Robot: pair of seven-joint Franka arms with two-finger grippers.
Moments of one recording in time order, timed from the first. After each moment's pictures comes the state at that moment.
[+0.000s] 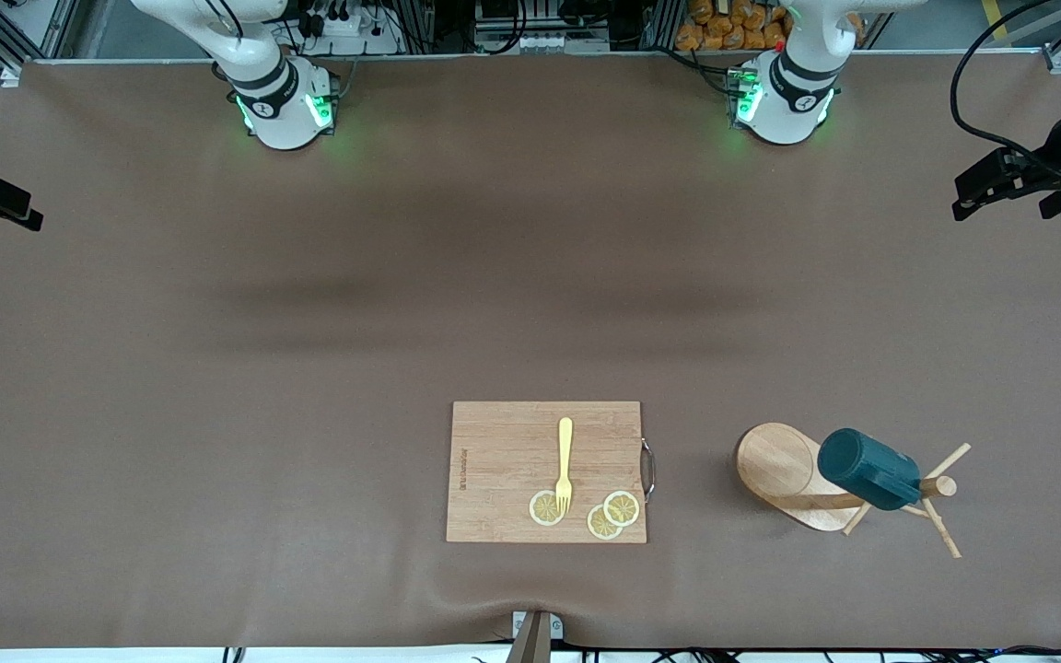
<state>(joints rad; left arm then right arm) 0.00 -0.08 -0.03 -1.62 0.02 1.51 -0.04 -0.05 -0.03 -0.09 -1.59 -0.02 1.46 -0.08</state>
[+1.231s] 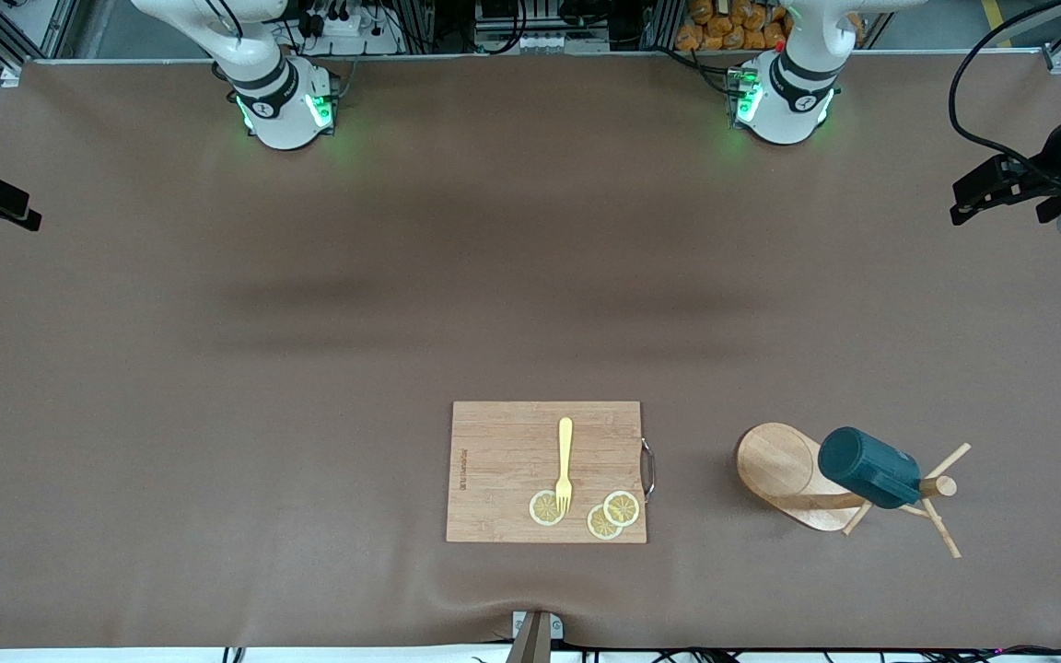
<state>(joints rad) 0.01 -0.06 -0.04 -1.62 0.02 1.51 -0.04 -0.05 -0.03 -0.09 -1.59 -0.02 1.46 -0.08</state>
